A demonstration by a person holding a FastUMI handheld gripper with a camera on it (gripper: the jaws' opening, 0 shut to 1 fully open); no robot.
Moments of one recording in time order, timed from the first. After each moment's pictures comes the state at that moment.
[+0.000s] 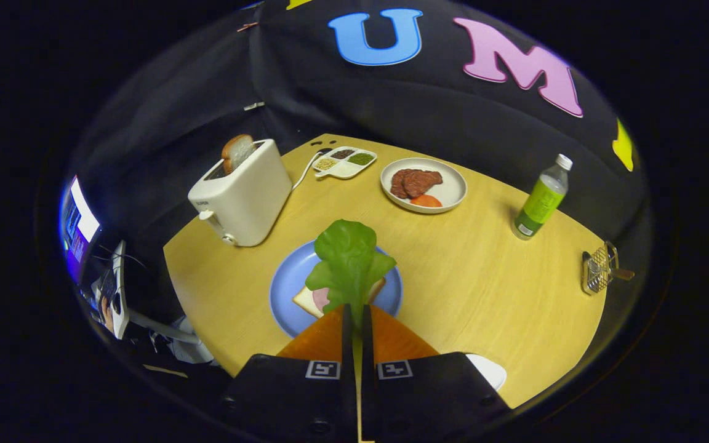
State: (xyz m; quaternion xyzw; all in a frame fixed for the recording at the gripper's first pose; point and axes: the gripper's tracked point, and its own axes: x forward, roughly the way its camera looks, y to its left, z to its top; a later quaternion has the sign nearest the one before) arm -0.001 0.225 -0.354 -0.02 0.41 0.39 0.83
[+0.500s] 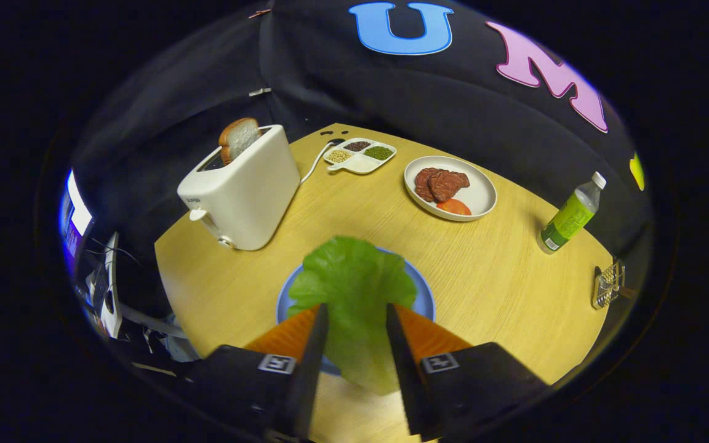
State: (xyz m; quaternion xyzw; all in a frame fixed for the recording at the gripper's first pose) arm 0.014 0.263 -0.367 -0.04 0.41 0.37 0.83
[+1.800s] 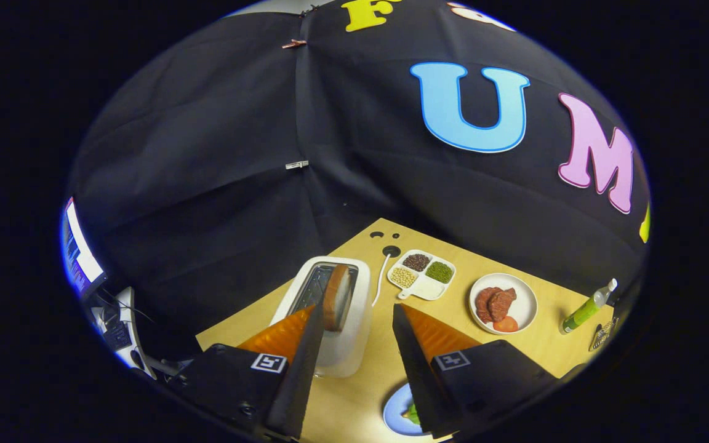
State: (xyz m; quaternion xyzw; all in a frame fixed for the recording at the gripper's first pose) arm 0.048 0.478 -0.192 0.02 0.28 0.40 0.87
